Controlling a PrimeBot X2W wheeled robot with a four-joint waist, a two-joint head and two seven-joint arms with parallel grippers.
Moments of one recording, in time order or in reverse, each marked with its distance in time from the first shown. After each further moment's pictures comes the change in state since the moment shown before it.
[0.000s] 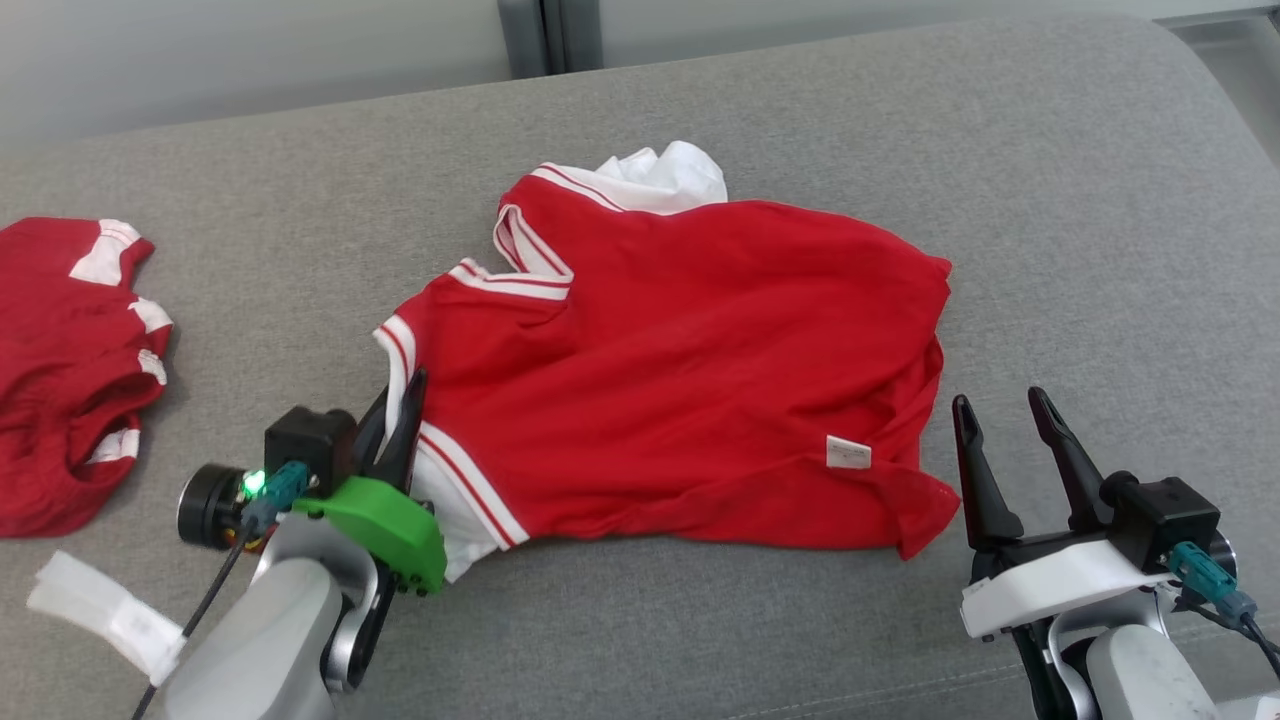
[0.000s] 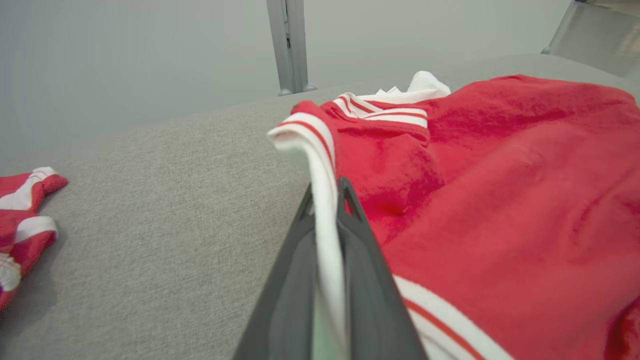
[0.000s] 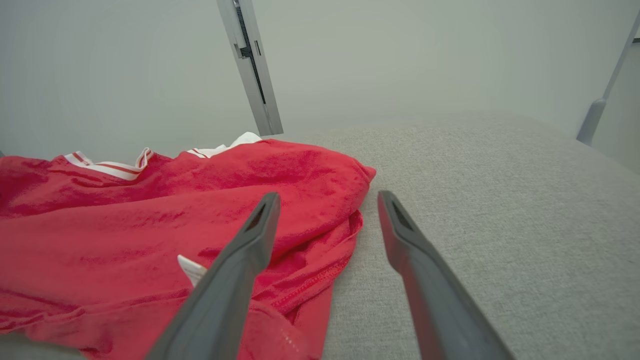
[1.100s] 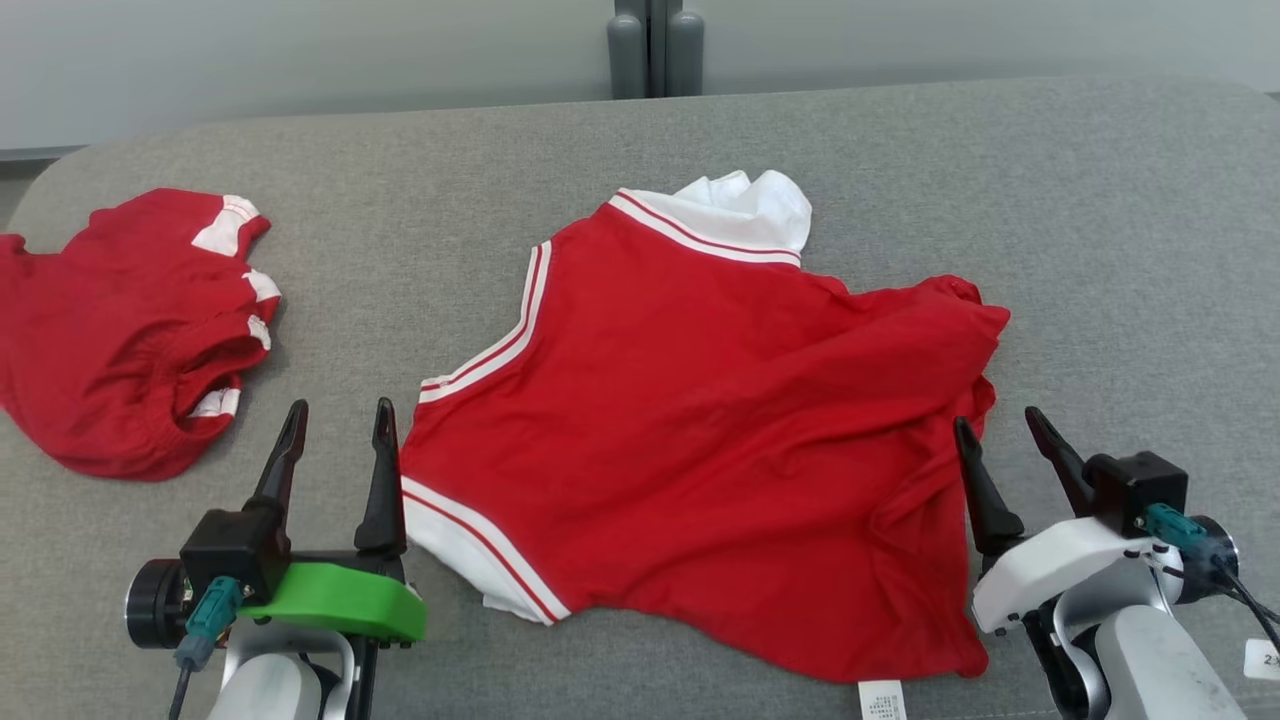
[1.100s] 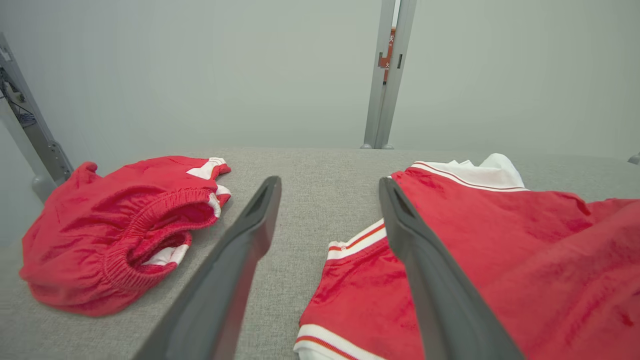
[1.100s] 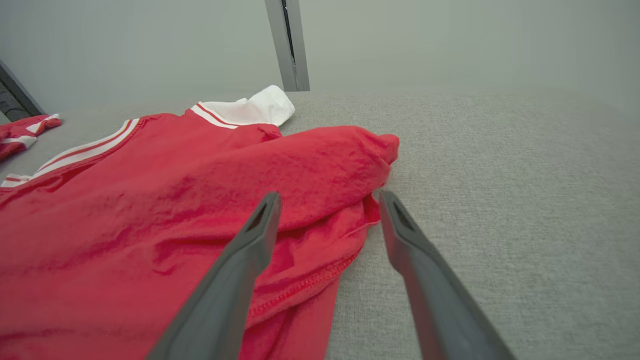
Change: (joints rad) left arm 0.342 -0.117 0.397 -0.357 0.221 0.029 0.000; right arm -0.063 -0.056 0.010 0.143 -0.005 0.000 0.097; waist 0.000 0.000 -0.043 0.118
